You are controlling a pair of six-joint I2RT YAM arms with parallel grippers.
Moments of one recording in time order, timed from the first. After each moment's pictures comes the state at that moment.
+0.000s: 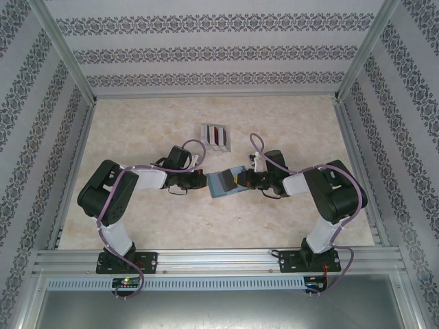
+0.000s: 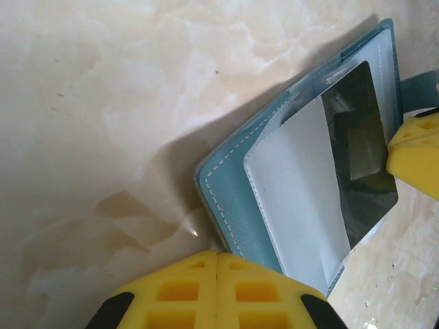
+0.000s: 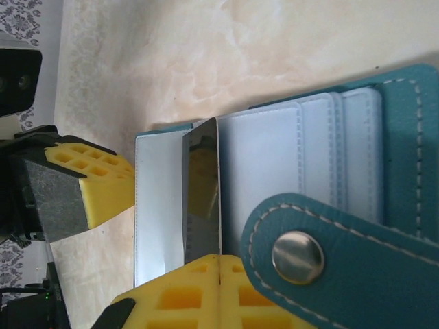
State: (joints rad) left arm -0.45 1.78 0.81 0.00 0.50 -0.52; right arm 0.35 1.75 0.57 0.41 -0.72 0.63
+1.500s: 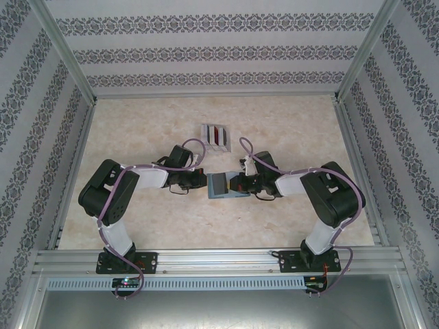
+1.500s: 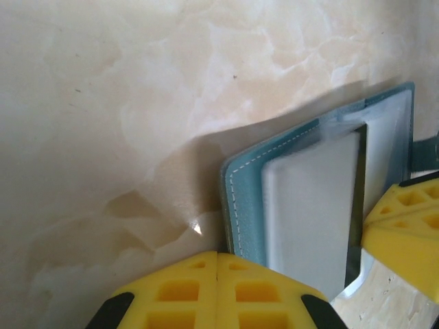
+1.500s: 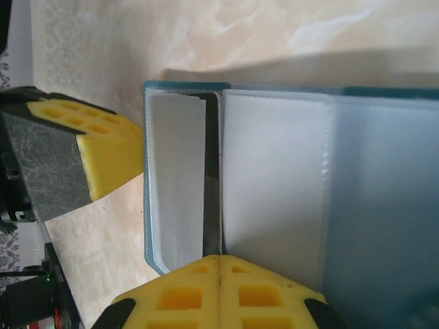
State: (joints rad) left arm -0.46 1.79 0.83 -0.03 0.48 -0.58; right arm 0.47 1.73 0.63 0.25 -0.67 0.68
